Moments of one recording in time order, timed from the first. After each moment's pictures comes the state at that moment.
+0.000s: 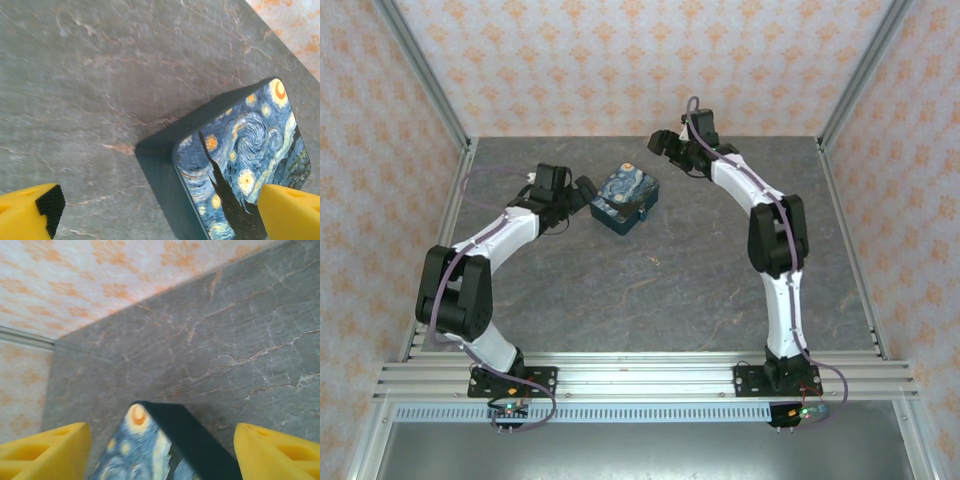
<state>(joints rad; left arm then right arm) -0.21 1.64 1.10 -0.25 0.00 -0.85 0.34 2.28 1.99 -0.36 -0.32 0.68</state>
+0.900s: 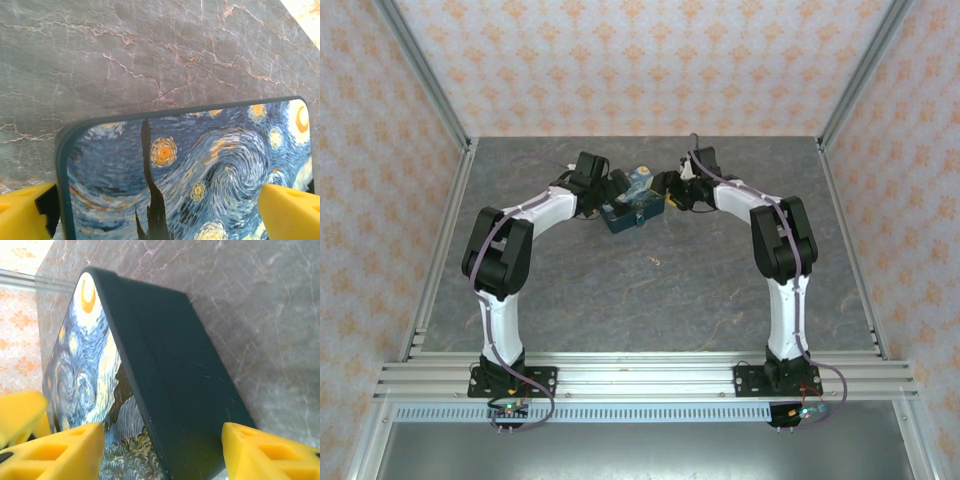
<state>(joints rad) -0.32 2.00 1.42 -0.26 0.03 -0.91 0.34 2.11 1.48 -0.15 -0.53 0.78</state>
